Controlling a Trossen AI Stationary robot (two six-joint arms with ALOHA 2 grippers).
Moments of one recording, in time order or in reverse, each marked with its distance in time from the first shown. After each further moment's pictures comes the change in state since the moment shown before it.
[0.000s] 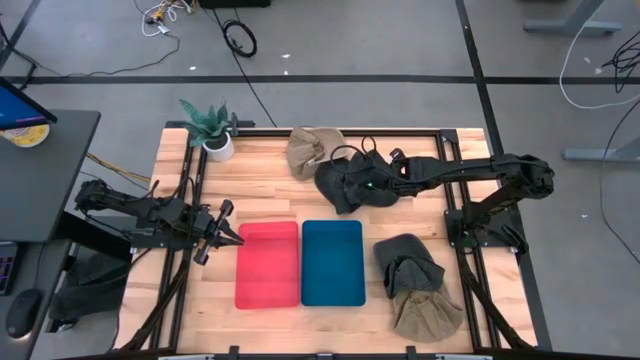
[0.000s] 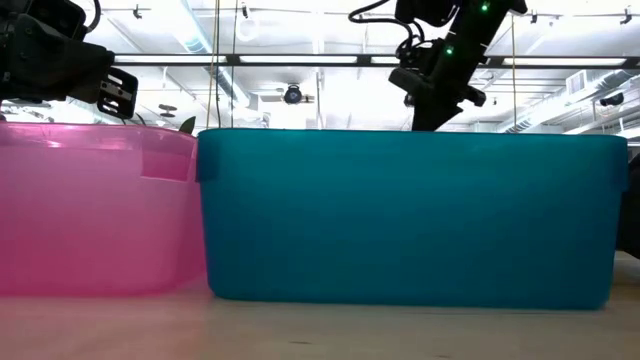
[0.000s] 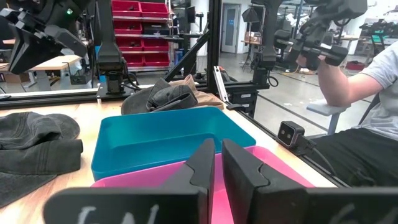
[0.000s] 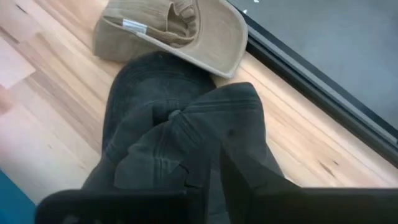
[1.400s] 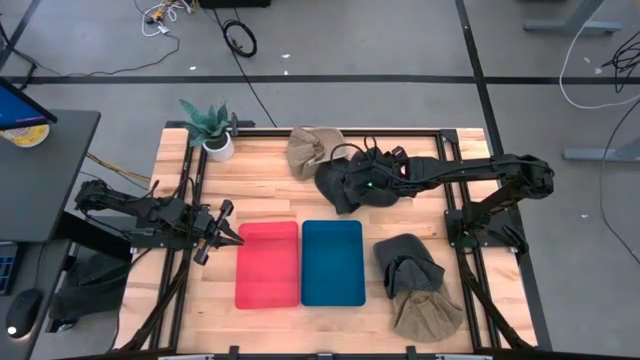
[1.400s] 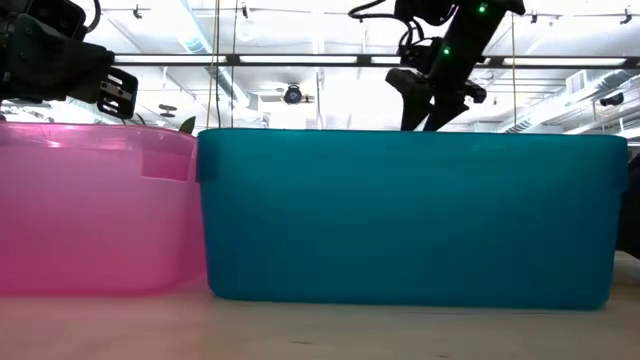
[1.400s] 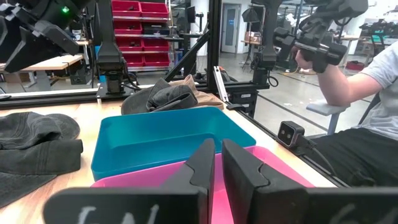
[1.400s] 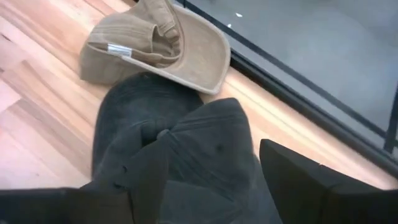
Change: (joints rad) left arm 0.000 0.000 0.000 0.000 0.000 0.000; right arm -0.001 0.000 0.000 0.030 0.079 0.037
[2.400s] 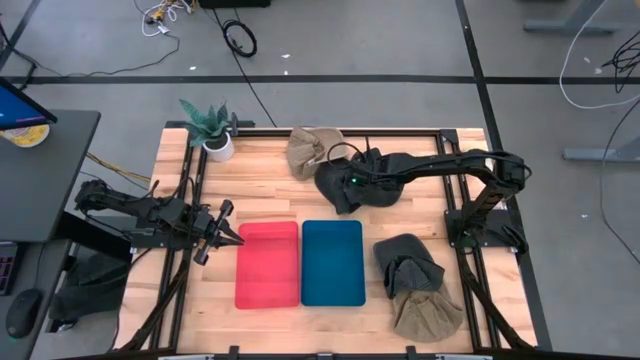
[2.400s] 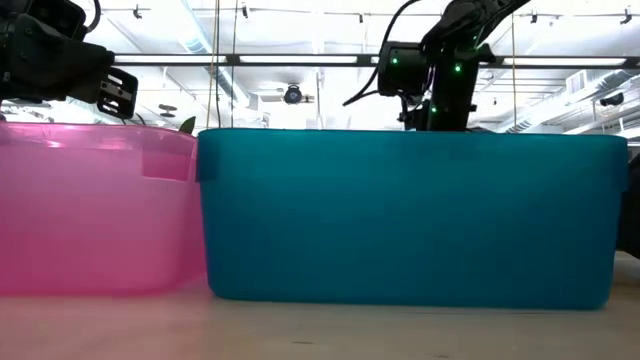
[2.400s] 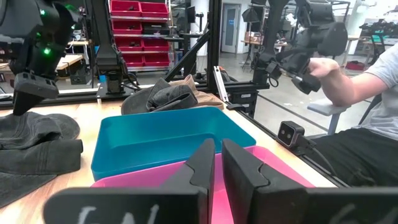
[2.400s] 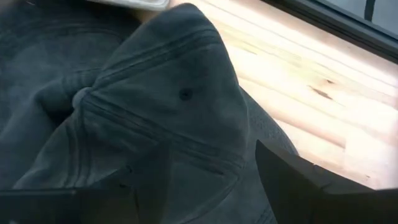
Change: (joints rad) left arm 0.000 0.000 0.000 0.000 0.000 0.000; right arm -0.129 0.215 0.000 -0.121 -0.117 0.303
